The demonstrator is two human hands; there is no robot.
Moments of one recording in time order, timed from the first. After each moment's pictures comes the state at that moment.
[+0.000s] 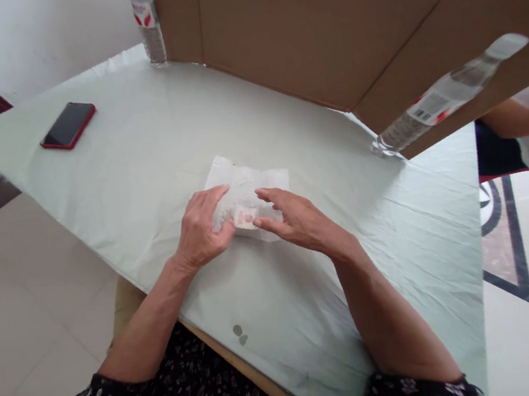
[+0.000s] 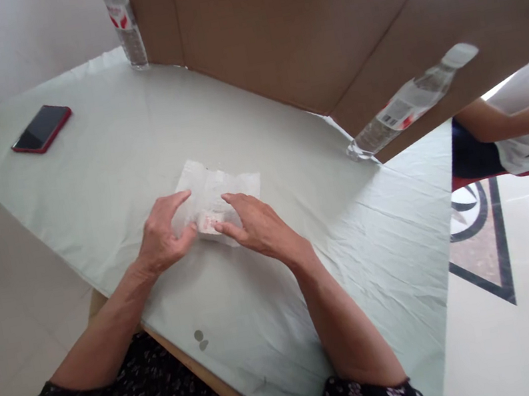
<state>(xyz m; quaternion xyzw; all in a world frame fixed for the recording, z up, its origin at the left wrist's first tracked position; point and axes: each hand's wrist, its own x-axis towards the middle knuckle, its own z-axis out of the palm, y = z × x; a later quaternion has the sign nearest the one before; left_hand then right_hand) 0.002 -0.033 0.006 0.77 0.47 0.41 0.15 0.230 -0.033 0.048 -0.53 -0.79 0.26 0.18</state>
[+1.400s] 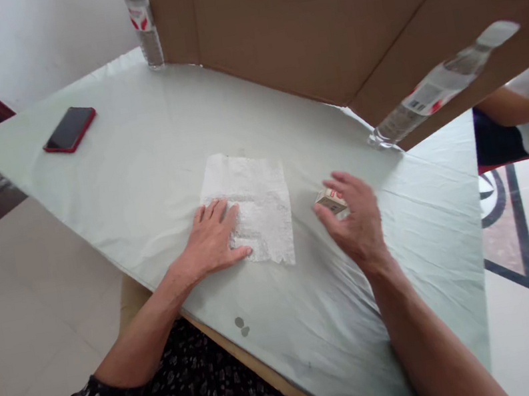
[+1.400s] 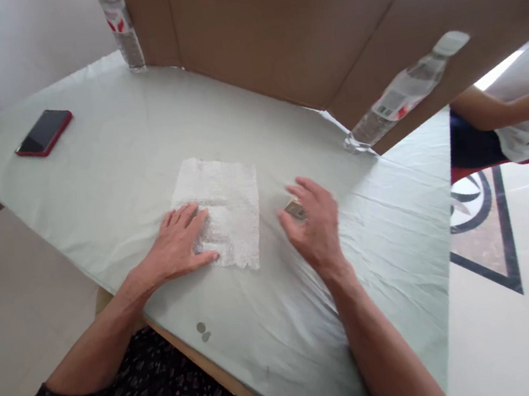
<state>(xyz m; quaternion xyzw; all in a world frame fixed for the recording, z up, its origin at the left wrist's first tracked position) 0.010 -0.051 0.008 0.85 0.50 0.05 0.16 0.302 -0.064 0.008 -0.60 -0.71 -0.02 0.36</state>
